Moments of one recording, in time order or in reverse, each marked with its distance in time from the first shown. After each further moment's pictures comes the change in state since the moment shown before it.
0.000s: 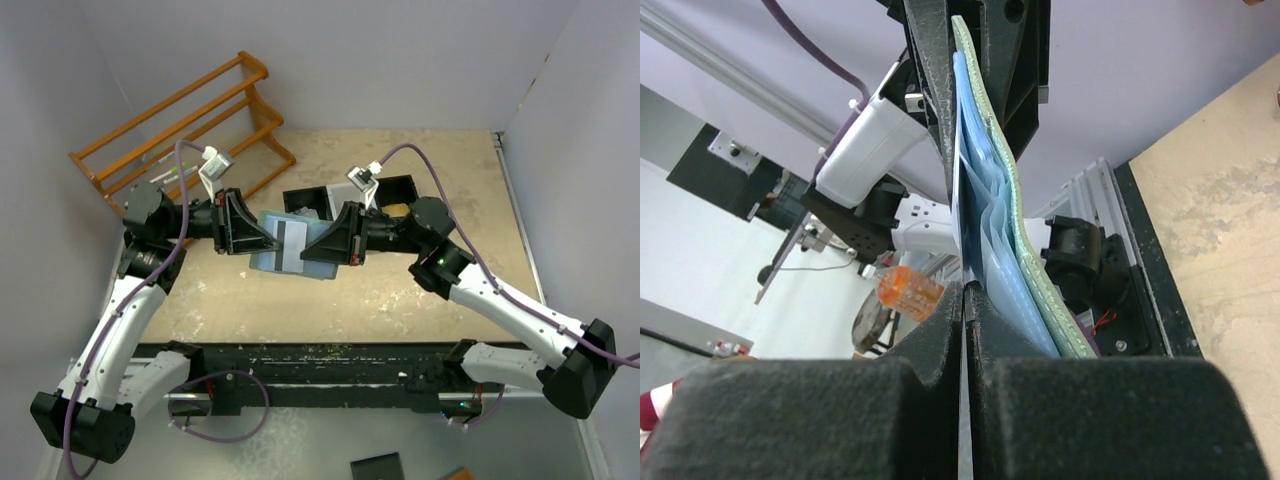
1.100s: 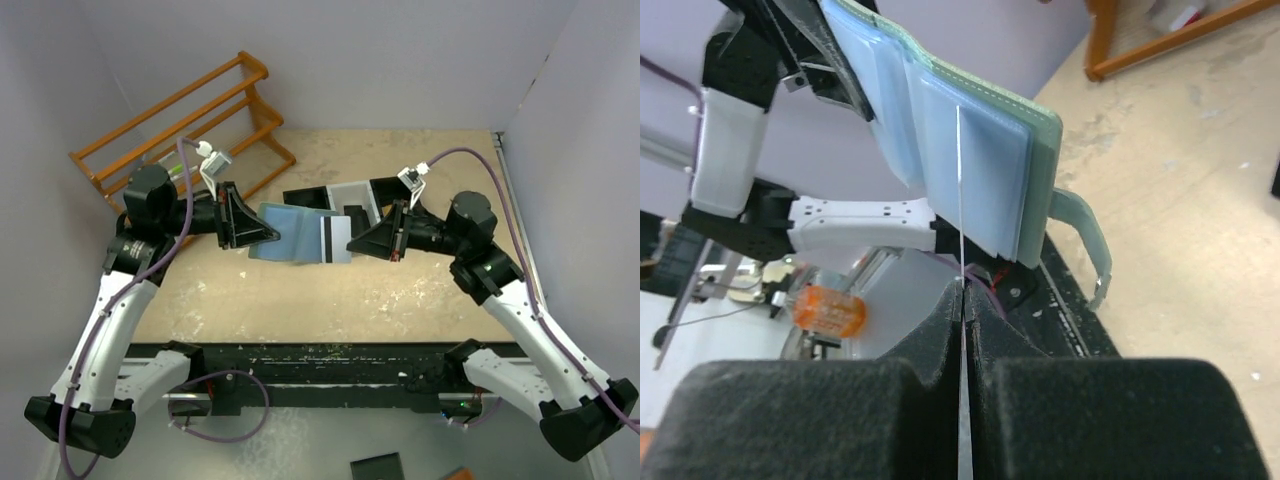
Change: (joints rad) left arm 0.001 0.024 0.159 -0.484 -0.144 0.458; right arm -0.282 -0.207 -0.027 -0.437 -0.066 -0.196
